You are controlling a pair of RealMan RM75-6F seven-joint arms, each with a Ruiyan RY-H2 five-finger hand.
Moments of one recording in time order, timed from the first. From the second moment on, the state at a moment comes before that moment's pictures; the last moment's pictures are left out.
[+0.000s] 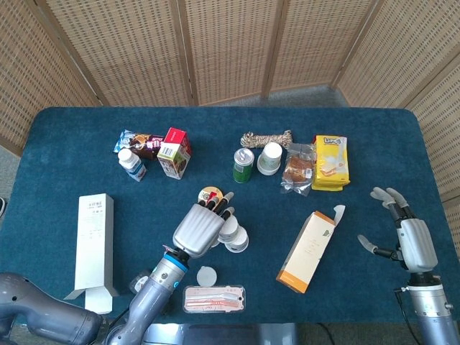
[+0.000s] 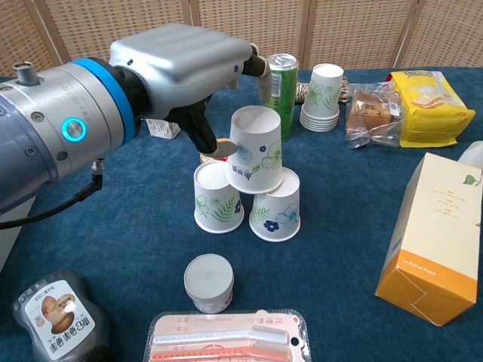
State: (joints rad) left arm -0.90 -1.71 -0.15 -1.97 0.94 1.37 1.12; right arm 0.17 -1.18 0.12 -1.63 -1.55 1.51 0.35
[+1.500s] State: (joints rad) left arm -0.55 -1.06 0.11 -1.97 1.41 1.52 0.68; right arm 0.17 -1.18 0.11 -1.65 -1.57 1.52 0.28
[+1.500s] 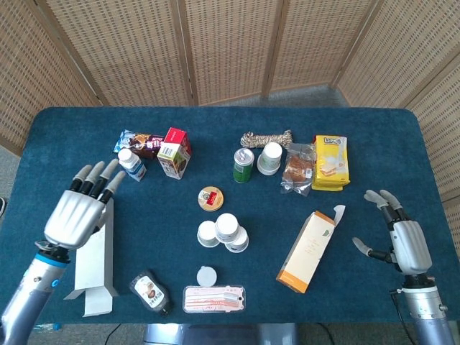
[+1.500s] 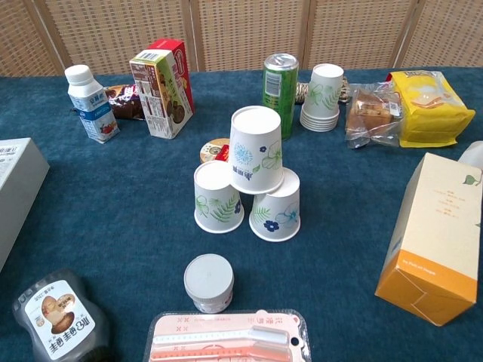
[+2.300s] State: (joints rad) left arm -0.14 -1.07 0.15 -1.63 1.51 1.74 0.06; right arm 0.16 -1.18 0.09 -1.68 -1.58 1.51 0.16
